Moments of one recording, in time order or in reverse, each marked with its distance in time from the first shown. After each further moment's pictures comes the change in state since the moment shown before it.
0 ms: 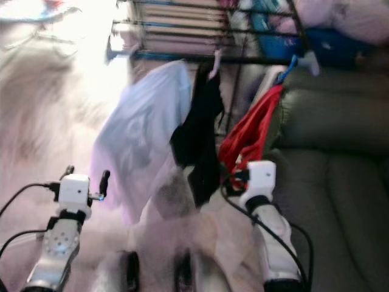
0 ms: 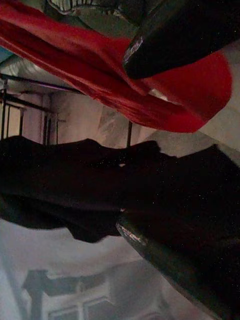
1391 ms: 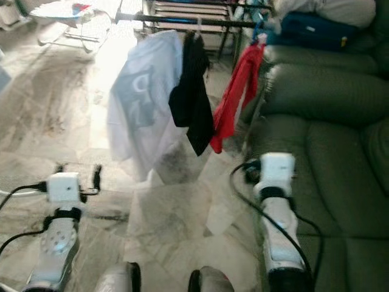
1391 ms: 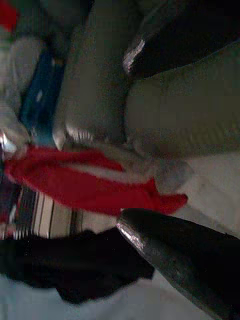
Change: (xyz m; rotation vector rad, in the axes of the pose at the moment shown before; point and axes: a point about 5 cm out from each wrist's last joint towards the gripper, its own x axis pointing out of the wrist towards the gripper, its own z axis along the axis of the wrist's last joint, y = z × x) left arm -0.004 0.011 0.009 -0.099 -0.041 0.121; right arm -0.003 -0.030 0.010 -0.146 -0.121 -0.325
